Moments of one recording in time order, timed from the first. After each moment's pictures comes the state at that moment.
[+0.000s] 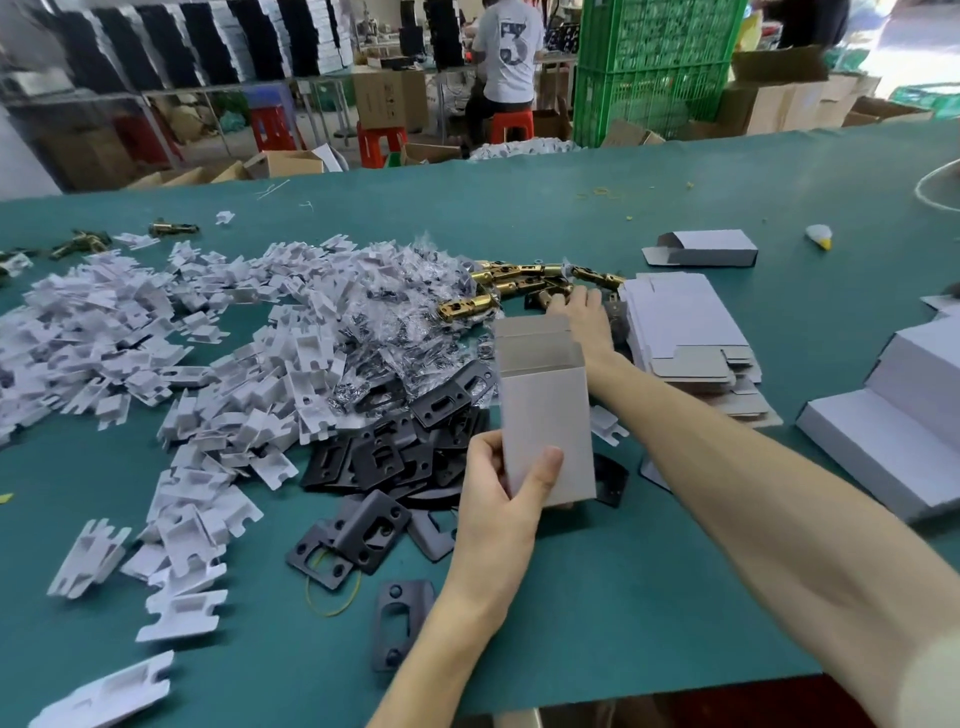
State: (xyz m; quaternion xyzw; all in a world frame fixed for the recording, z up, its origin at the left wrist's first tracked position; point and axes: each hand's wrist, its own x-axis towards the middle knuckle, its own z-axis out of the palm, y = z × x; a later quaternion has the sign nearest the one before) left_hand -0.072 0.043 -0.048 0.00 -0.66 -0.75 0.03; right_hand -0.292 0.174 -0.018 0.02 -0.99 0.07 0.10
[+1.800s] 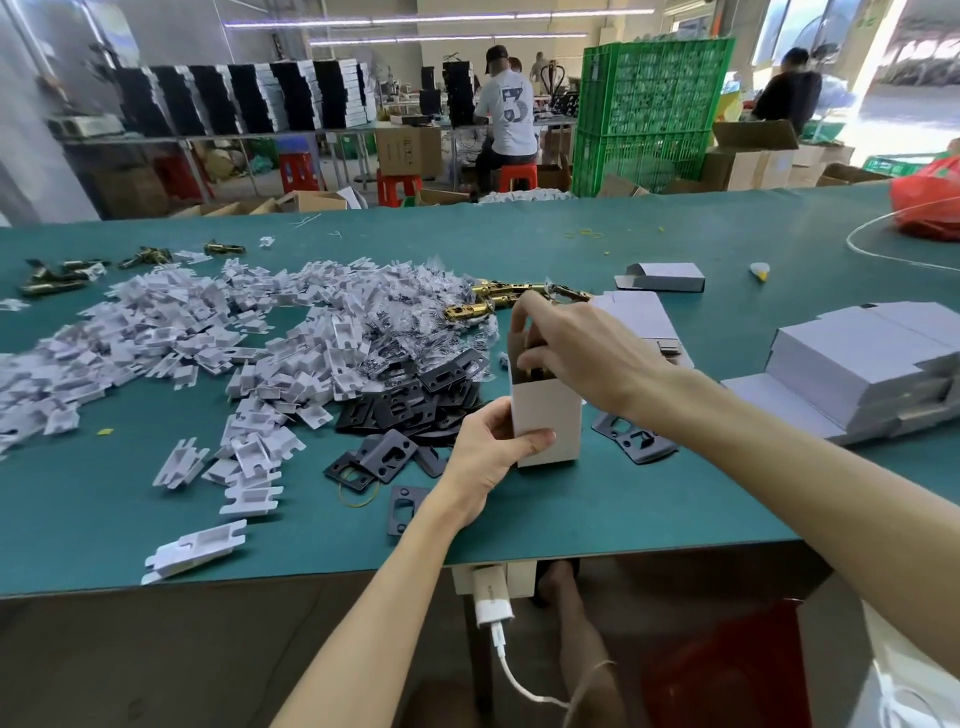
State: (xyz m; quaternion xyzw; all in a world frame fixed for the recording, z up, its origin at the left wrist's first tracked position) left_hand -0.056 0.040 -0.032 -0.09 -0.65 -0.75 -0.03; right_hand -0.058 0.185 0.108 0.31 -0.93 0.14 0.15
